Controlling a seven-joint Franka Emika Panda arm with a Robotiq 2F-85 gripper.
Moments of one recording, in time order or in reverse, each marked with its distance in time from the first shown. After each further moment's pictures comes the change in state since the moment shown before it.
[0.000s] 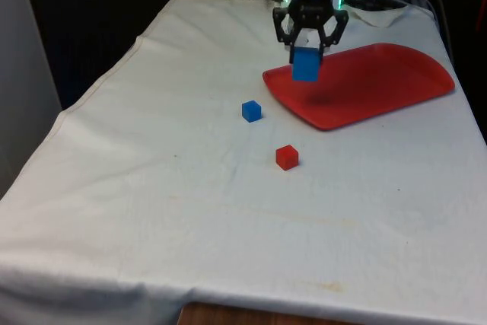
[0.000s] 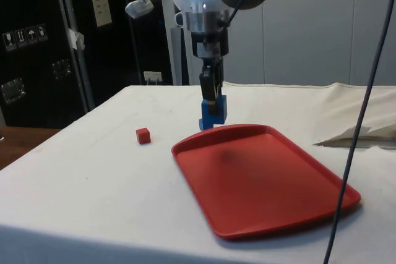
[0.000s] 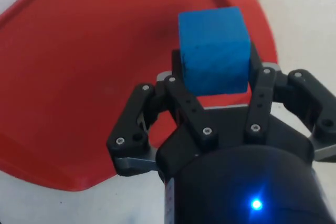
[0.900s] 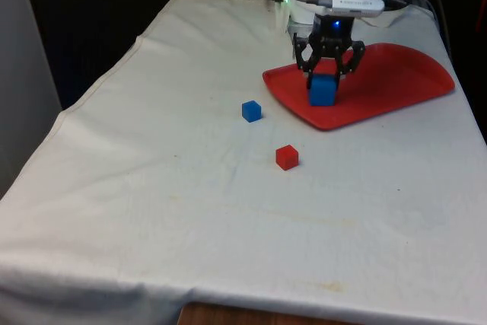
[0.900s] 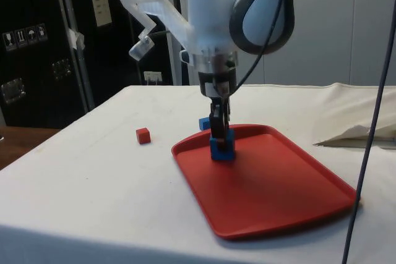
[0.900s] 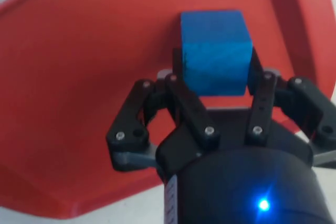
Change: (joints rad) arm 0.000 0.155 0.104 -0.053 0.001 0.182 0.074
